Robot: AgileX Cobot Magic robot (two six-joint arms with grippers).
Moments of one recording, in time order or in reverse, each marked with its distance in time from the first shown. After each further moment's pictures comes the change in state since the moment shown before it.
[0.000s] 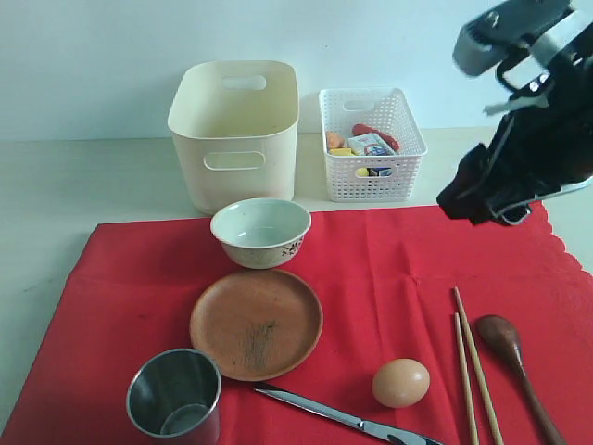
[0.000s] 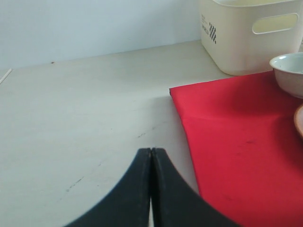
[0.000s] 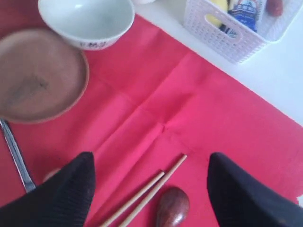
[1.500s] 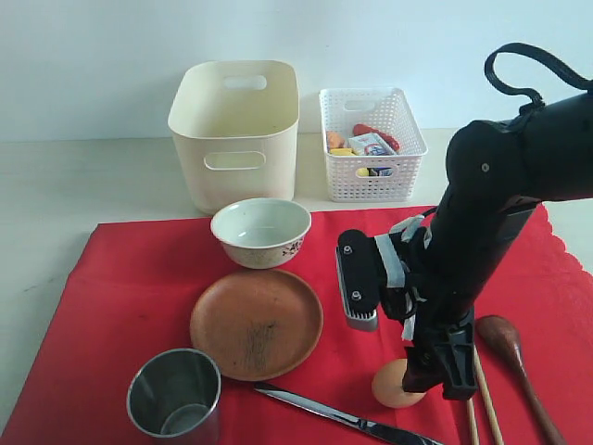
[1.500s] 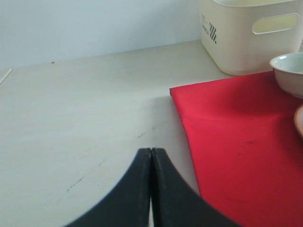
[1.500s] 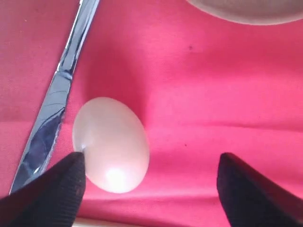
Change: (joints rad) left arm 0.000 0.000 0.000 0.000 0.000 0.000; right arm 0.160 0.481 0.018 0.023 0.003 -0.732
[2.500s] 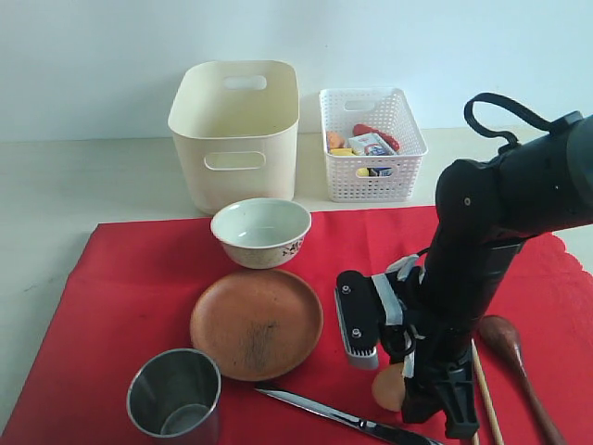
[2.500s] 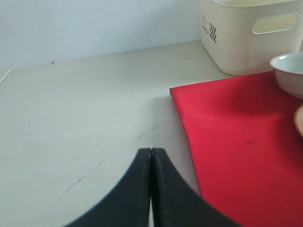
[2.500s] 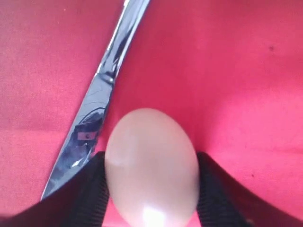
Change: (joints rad) left arm 0.000 0.000 0.000 0.000 0.000 0.000; right arm 0.000 0.084 0.043 0.090 0.000 -0.085
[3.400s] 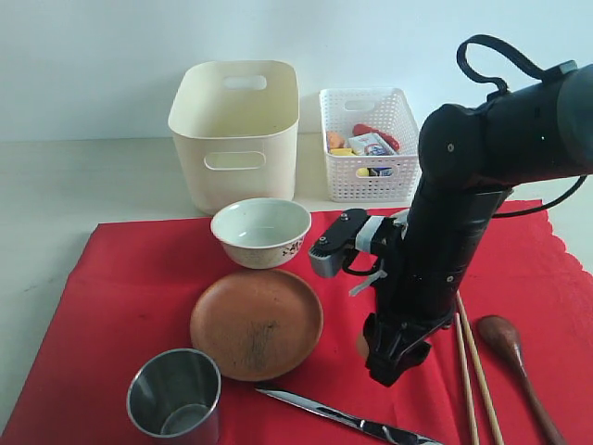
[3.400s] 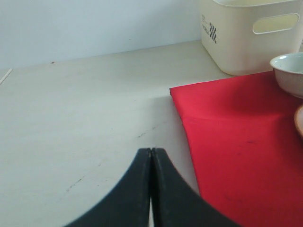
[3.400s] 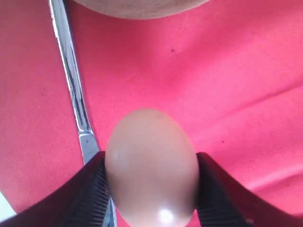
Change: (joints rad) left arm 0.000 0.000 0.000 0.000 0.000 0.000; right arm 0.000 0.002 -0.154 -0.004 0.161 0.617
